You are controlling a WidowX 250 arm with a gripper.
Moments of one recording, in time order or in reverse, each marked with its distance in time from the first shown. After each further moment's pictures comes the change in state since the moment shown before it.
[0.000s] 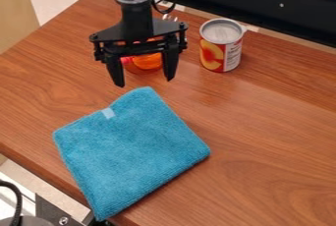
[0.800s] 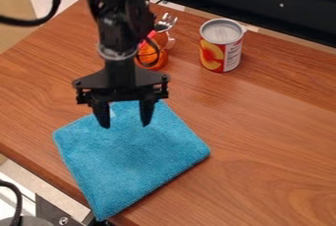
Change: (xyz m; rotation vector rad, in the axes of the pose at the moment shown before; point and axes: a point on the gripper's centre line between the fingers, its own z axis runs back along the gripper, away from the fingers) arm -0.031 0.031 -0.038 0.057 -0.017 -0.053
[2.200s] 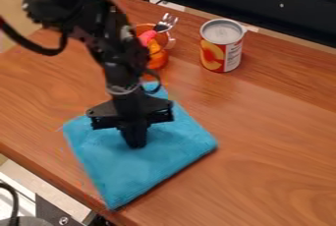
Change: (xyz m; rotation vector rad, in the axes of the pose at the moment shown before) arm -0.005 -0.023 -0.051 -0.107 0.009 -0.060
